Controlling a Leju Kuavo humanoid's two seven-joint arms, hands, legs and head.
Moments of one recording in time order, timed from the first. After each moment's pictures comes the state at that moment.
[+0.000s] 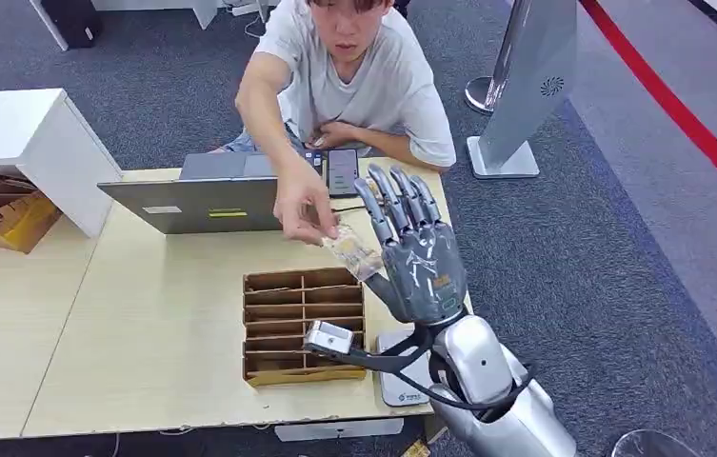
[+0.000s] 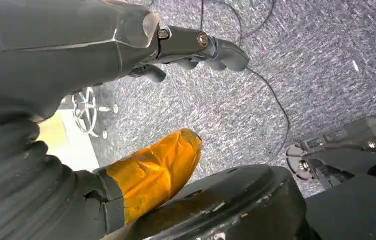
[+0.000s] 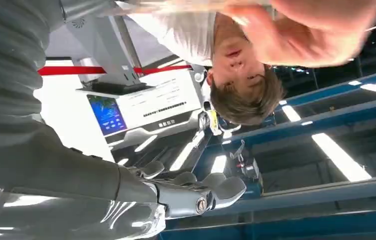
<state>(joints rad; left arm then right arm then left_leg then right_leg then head) -0.13 -0.05 -1.55 -0.12 0.96 0.43 -0.06 -0.34 -0.07 0.70 -1.57 1.33 -0.44 0.08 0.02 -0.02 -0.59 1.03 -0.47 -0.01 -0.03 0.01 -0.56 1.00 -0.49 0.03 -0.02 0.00</state>
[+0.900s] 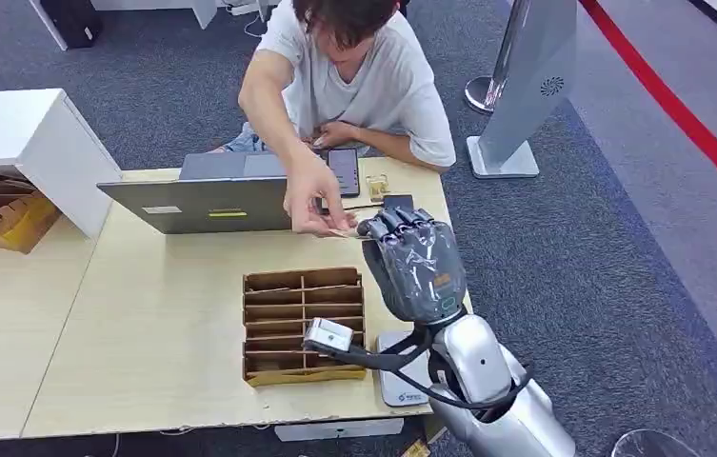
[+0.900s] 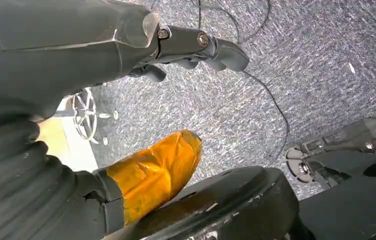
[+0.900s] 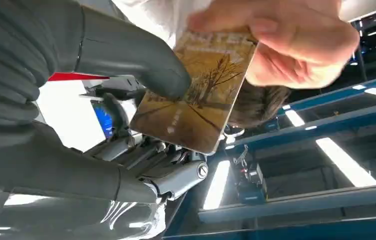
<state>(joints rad) -0.14 -0.05 -1.55 -0.12 0.93 0.43 -0.05 -0.34 -0.07 0.70 -1.57 1.32 -0.42 0.09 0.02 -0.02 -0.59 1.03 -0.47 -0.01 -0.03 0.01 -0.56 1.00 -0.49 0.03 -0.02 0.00</state>
